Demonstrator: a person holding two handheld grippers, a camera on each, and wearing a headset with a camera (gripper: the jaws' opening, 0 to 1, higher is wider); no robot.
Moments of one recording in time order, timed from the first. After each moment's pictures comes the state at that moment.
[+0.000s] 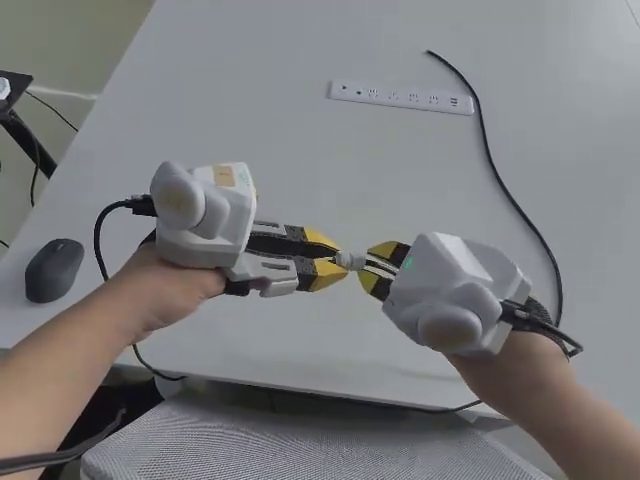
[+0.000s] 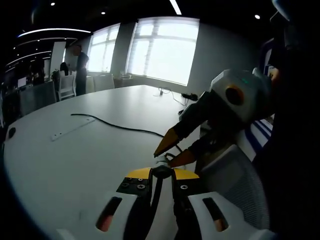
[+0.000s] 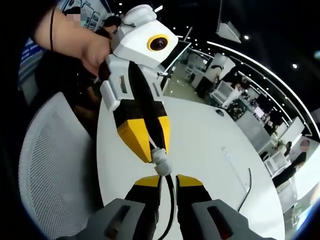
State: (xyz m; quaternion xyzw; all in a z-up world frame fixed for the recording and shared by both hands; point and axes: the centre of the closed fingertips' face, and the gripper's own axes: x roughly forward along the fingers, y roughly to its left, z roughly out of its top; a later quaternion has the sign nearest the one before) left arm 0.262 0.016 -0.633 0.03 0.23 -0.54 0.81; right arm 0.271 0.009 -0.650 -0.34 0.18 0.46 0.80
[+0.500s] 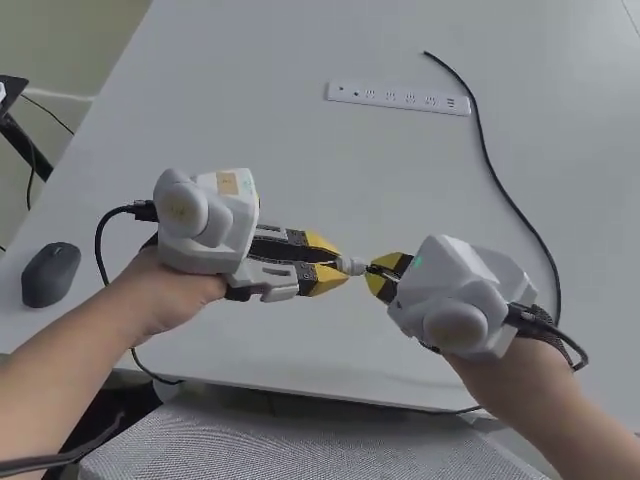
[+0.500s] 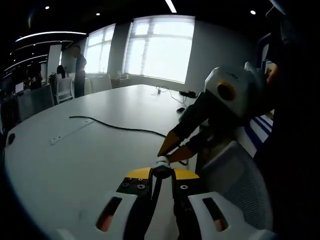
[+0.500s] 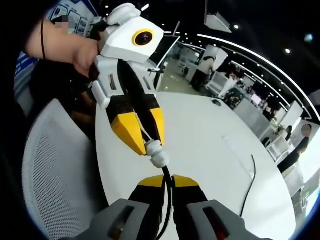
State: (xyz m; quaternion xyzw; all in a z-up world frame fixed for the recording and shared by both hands) left arm 0.261 0.012 -0.635 0.05 0.23 -0.55 0.80; right arm 0.275 -0.008 -0.659 -0.30 0.22 0.44 0.82
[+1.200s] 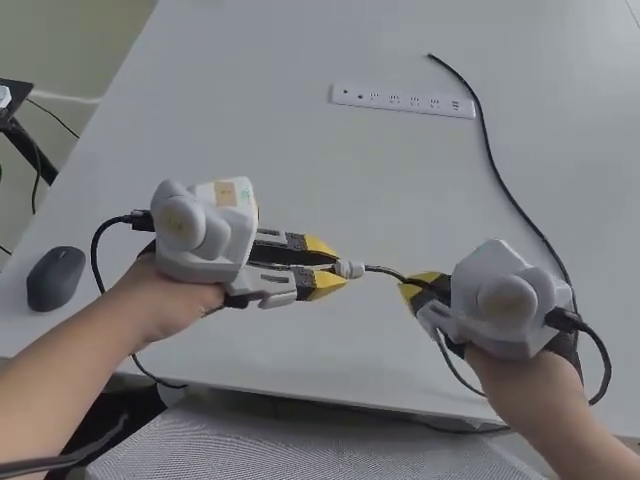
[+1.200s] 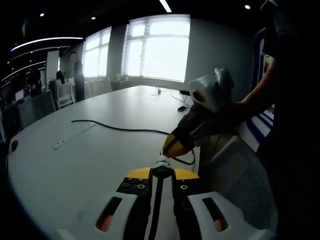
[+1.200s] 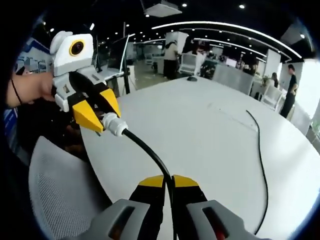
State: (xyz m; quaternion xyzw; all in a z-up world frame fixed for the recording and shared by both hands) left arm 0.261 0.021 -0.634 0.07 0.21 -0.55 0.81; right arm 0.290 -0.049 -0.696 -0.12 0.32 0.35 0.87
